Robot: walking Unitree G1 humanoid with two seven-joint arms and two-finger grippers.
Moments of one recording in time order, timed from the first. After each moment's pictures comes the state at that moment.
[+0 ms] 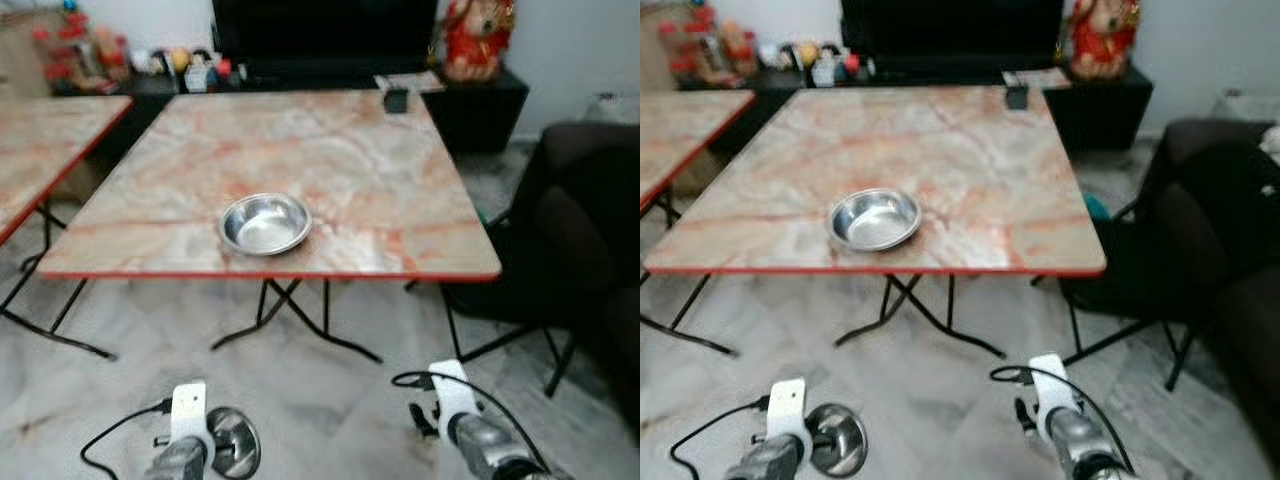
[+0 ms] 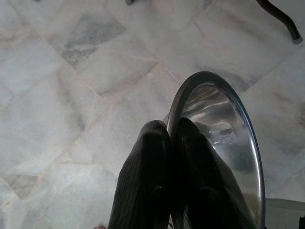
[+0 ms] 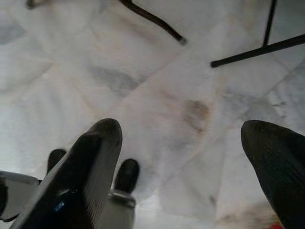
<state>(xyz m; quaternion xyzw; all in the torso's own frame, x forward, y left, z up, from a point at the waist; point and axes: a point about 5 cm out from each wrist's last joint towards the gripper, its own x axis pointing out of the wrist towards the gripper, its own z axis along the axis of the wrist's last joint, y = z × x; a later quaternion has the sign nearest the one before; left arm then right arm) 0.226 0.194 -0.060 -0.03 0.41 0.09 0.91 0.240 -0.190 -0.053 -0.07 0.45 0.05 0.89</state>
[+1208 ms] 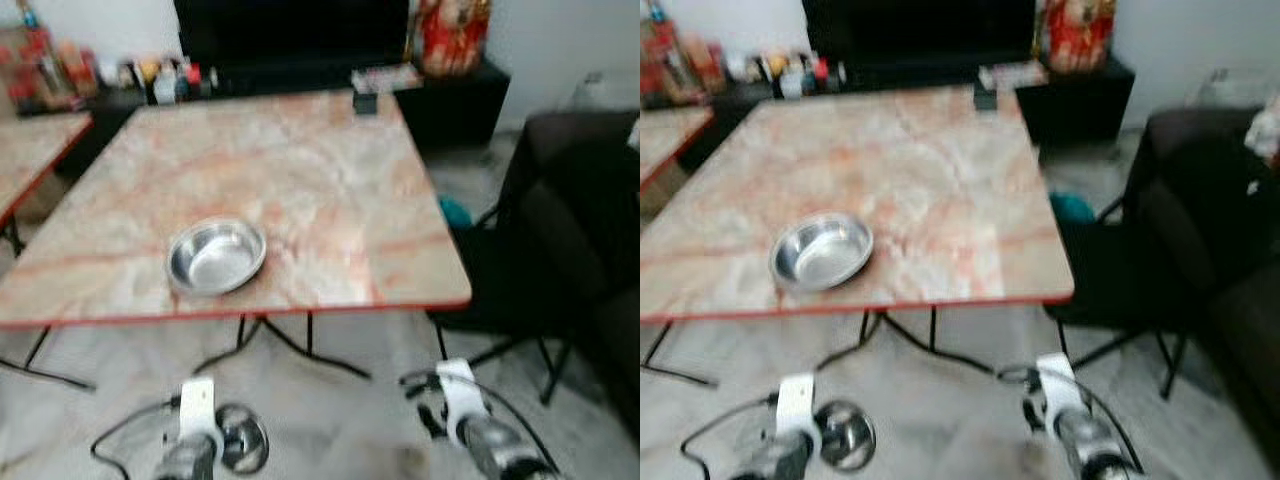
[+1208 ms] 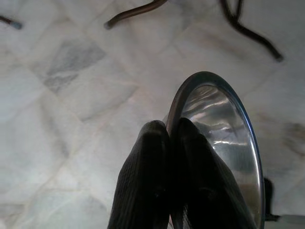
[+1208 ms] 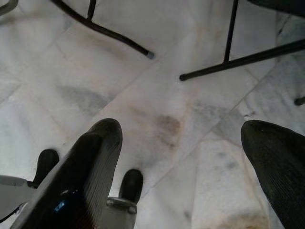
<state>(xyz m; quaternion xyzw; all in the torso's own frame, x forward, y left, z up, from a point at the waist) 0.234 0.196 -0.055 -0.02 0.40 0.11 0.91 0.245 -0.195 -0.049 -0.07 0.44 0.05 0.89</state>
